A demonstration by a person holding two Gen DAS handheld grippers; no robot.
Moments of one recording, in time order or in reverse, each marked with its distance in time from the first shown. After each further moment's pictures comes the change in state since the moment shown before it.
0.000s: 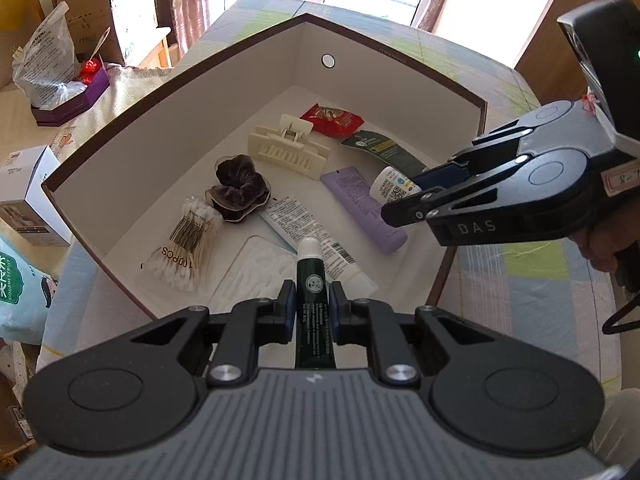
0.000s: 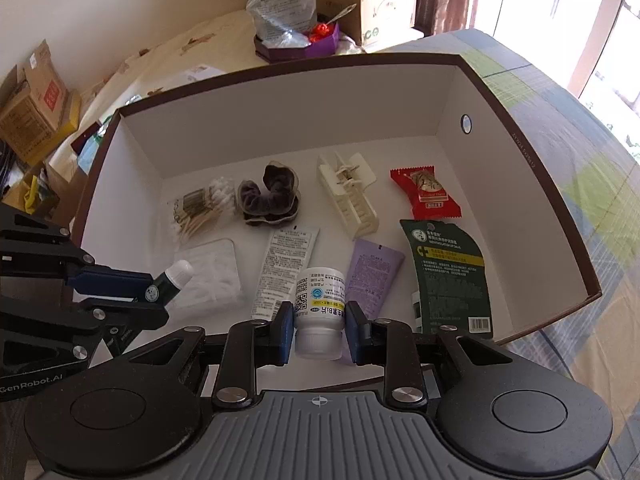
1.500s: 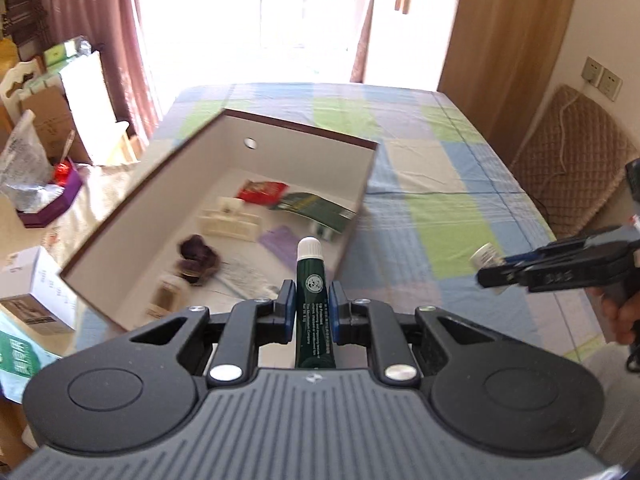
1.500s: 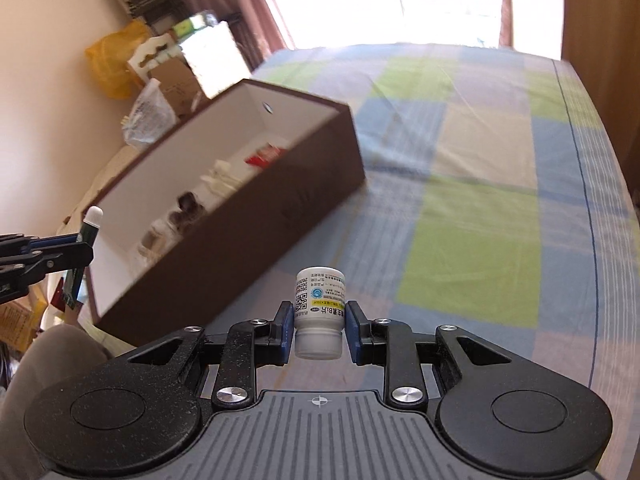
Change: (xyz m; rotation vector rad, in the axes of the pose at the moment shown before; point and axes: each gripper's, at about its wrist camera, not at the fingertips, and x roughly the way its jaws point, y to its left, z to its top) left arm -0.091 -0.047 -0.015 0.217 -0.221 -0.035; right arm -0.152 -0.011 -0.159 0.591 -0.276 -0.093
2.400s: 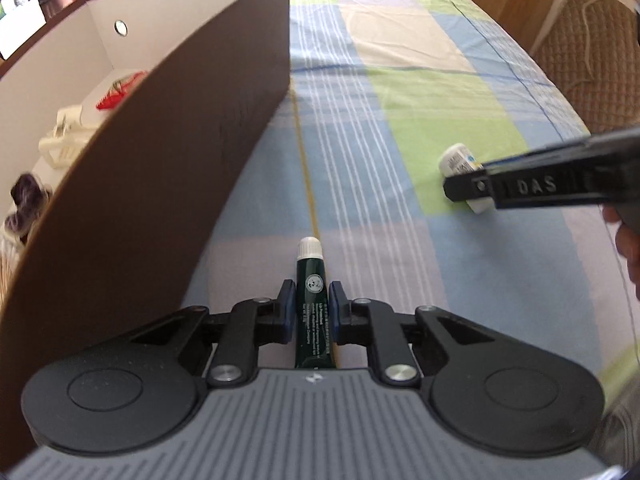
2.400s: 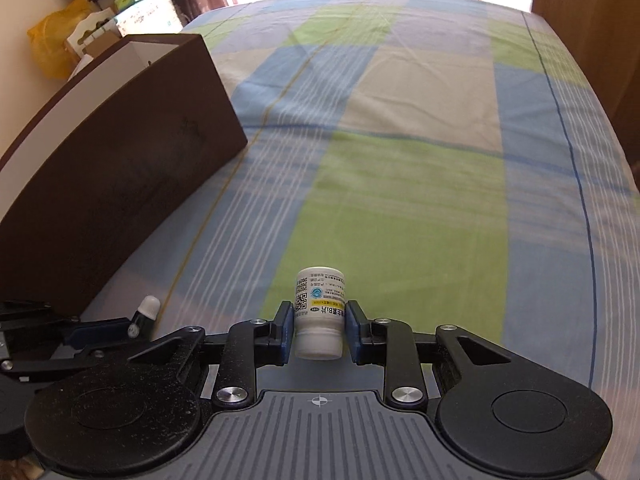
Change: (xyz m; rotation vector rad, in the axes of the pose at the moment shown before) left arm 0.187 -0.112 -0.038 0.076 0.288 -0.039; right arm 0.100 -0.109 -0.024 0.073 0.097 -0.141
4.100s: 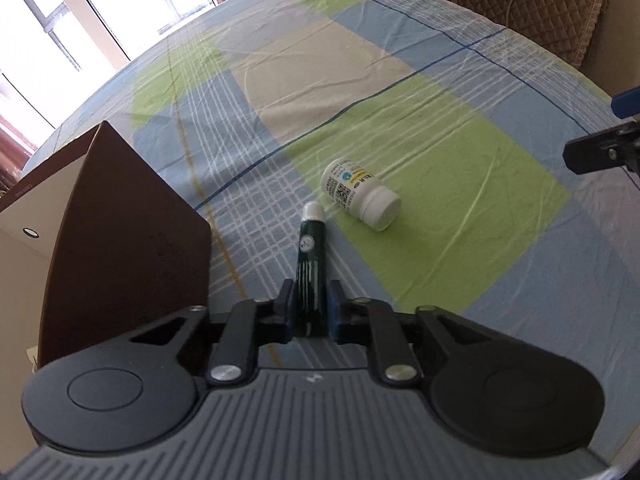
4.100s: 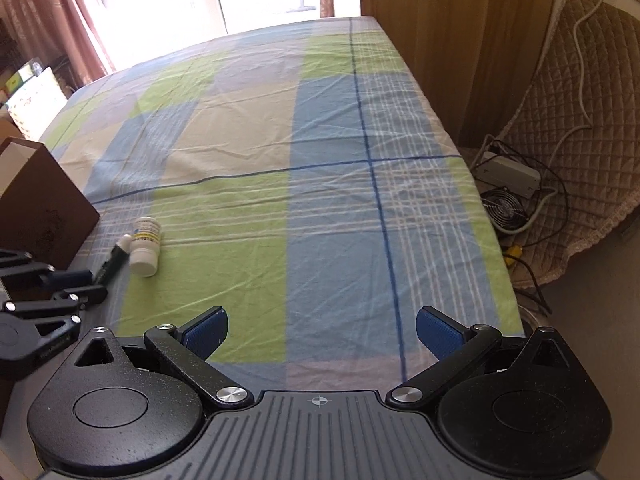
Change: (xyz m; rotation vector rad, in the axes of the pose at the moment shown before) left arm 0.051 -0.056 0.075 0.459 -0.060 0.088; right arm -0.060 -0.088 0.002 0.221 -0.128 -0.237
